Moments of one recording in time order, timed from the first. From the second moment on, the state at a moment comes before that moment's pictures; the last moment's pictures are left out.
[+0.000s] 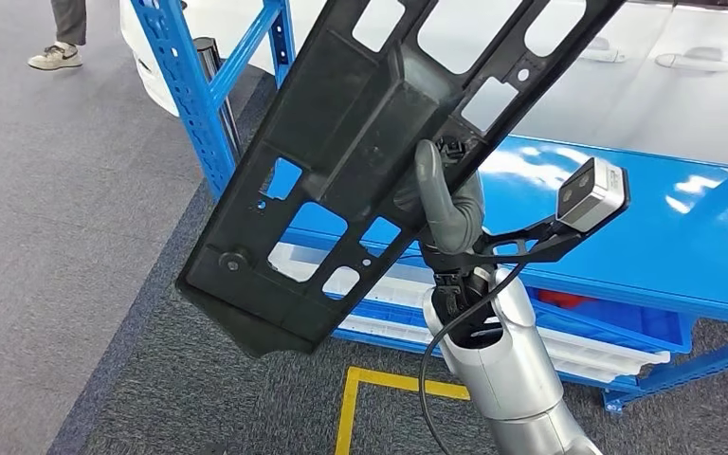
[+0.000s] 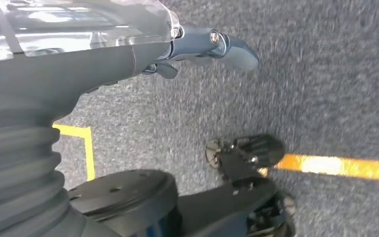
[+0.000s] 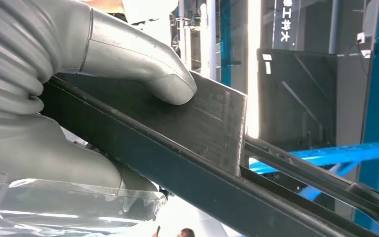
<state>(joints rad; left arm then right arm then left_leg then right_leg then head) -0.20 -0.03 -1.54 -0.14 1.41 0.23 -0.22 -0.51 0.13 0.37 -1.71 -0.50 0.33 -0.33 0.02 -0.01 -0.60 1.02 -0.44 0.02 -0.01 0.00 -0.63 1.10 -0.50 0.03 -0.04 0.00</state>
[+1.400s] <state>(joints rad) -0.20 -0.05 -1.52 -0.14 1.44 0.23 -0.21 -0.51 0.12 0.36 -1.69 -0.46 0.28 -0.34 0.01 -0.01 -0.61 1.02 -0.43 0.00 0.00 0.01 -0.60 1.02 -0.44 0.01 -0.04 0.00</state>
